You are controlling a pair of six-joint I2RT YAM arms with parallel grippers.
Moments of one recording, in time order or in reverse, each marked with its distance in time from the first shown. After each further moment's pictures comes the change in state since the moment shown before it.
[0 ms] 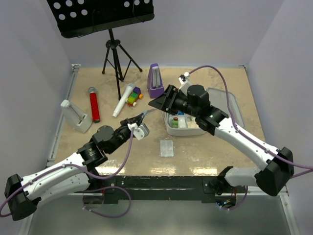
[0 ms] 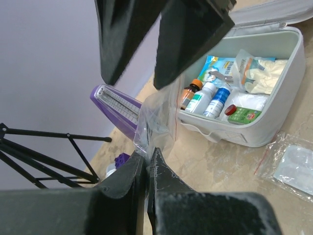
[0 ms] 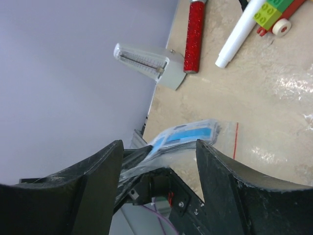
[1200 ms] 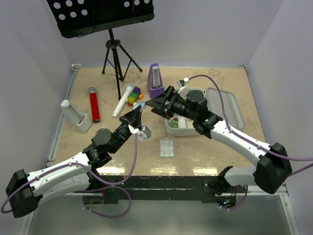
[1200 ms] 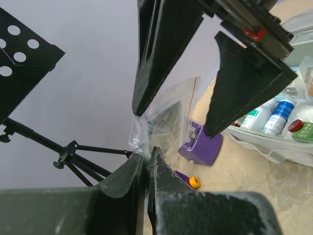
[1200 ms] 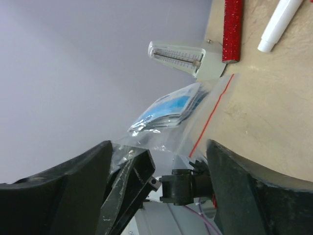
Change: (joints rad) left arm -0.008 0.055 -0.075 0.333 -0.071 0.272; right arm -0.005 0.037 -0.149 0.281 -0.094 0.267
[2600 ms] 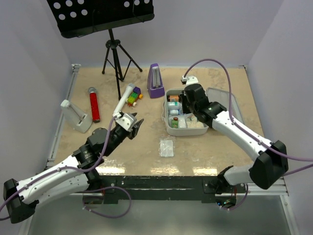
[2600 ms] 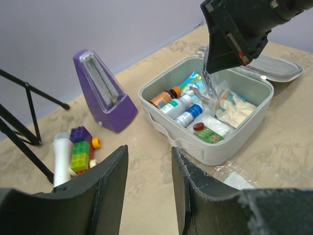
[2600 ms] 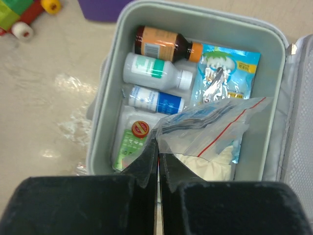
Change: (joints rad) left arm 0.000 -0.163 0.057 -0.363 -0.042 -0.678; right arm -0.084 0.036 0.190 -0.626 0.620 -1.005
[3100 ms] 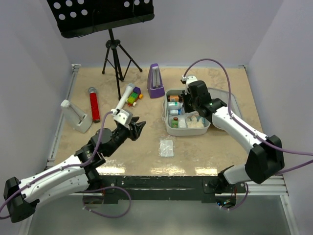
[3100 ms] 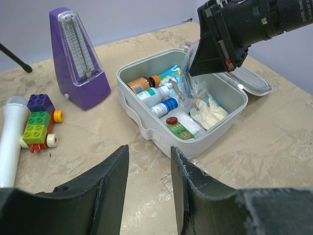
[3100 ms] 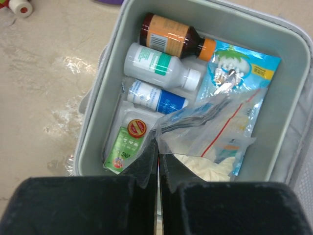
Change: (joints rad) left arm 0.000 0.053 -0.006 -0.018 -0.034 -0.320; right arm -0.107 0.098 0.002 0.003 -0.177 -0.119
